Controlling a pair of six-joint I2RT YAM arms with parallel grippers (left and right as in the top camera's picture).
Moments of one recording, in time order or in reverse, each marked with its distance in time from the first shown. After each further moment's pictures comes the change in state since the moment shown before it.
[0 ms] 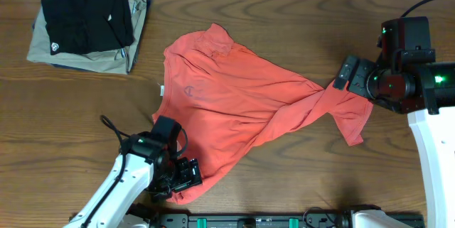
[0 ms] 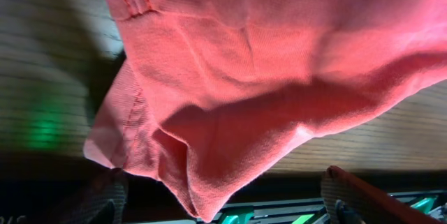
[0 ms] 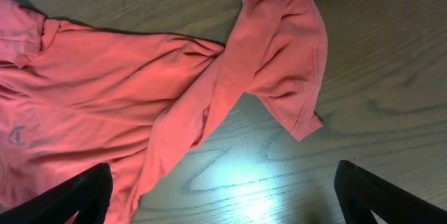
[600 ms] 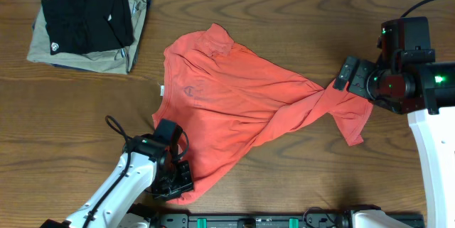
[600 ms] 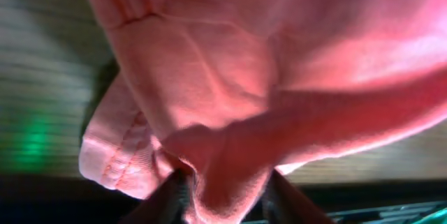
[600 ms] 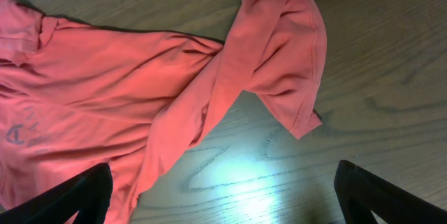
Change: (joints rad) left arm 0.000 0.053 -0.053 0.069 0.007 0.011; right arm 0.000 0.000 0.000 -0.007 0.000 0.000
